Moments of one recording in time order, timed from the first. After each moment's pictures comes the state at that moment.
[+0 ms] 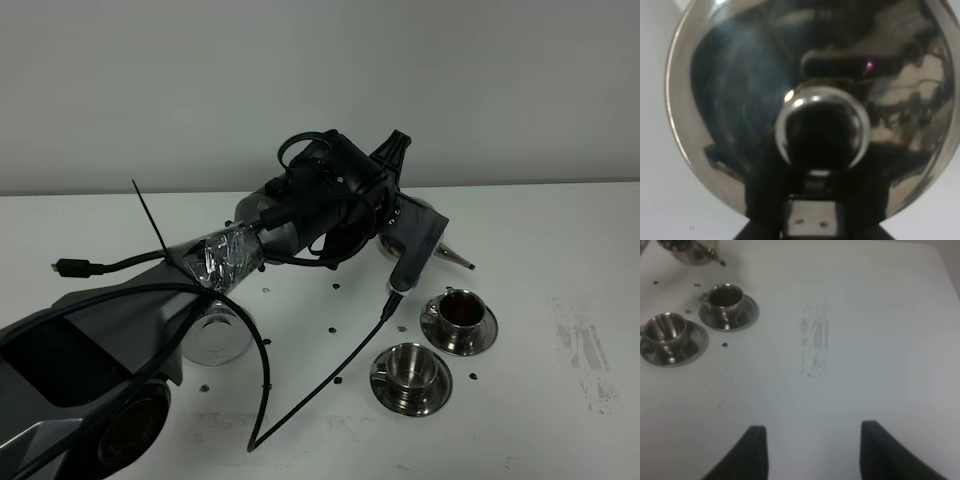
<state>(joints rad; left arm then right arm) -0.67 2.47 -2.27 0.38 0.68 1.37 -0.01 0.00 -0.49 0.06 1.08 -0.13</state>
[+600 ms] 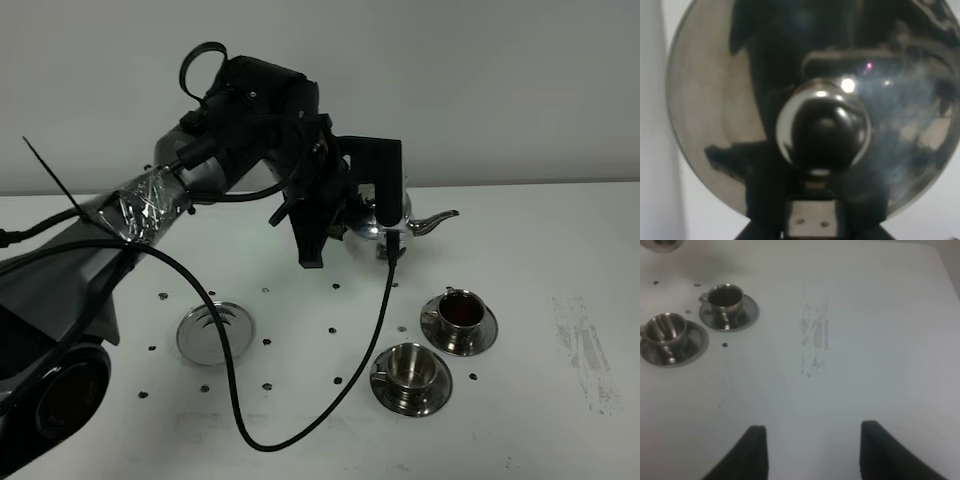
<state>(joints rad) -0.55 2.38 -2.32 0.02 1.05 1.12 -0.02 0.00 -0.49 0.06 1.08 -0.13</state>
